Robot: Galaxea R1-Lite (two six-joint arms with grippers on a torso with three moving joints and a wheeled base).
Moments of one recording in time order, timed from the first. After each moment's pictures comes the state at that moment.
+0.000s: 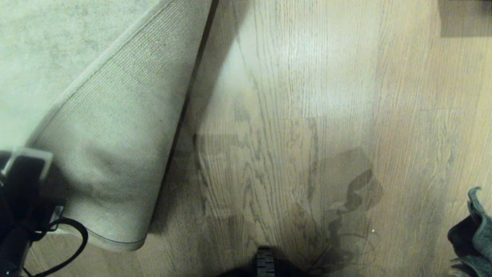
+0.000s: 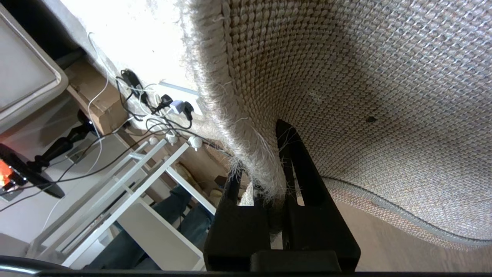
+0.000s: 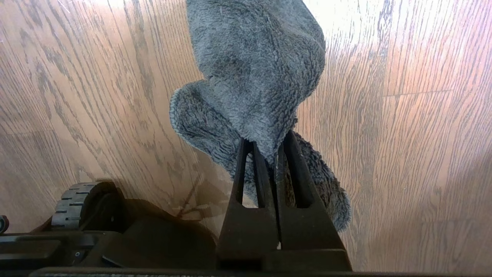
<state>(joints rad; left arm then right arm) -0.12 1.23 -0.27 -0.69 0.80 0.44 0.01 0.00 0.00 -0.01 -0.03 0.03</state>
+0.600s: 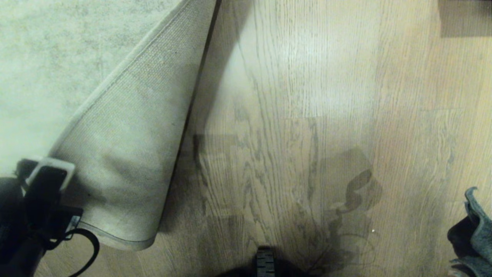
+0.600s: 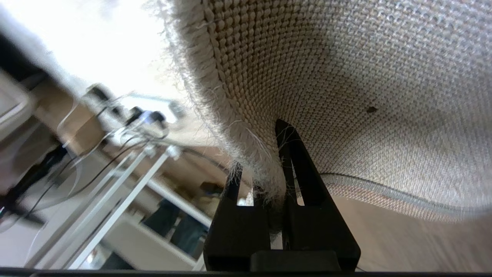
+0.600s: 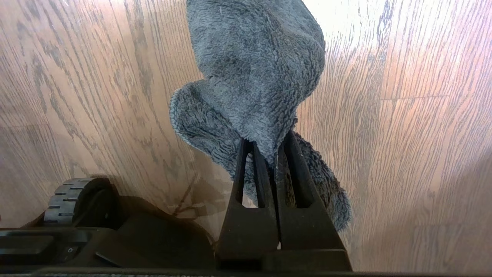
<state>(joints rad) -0.18 1.27 -0.24 -0.68 0.72 0.44 0.01 0.00 0.00 -0.01 -0.02 0.00</state>
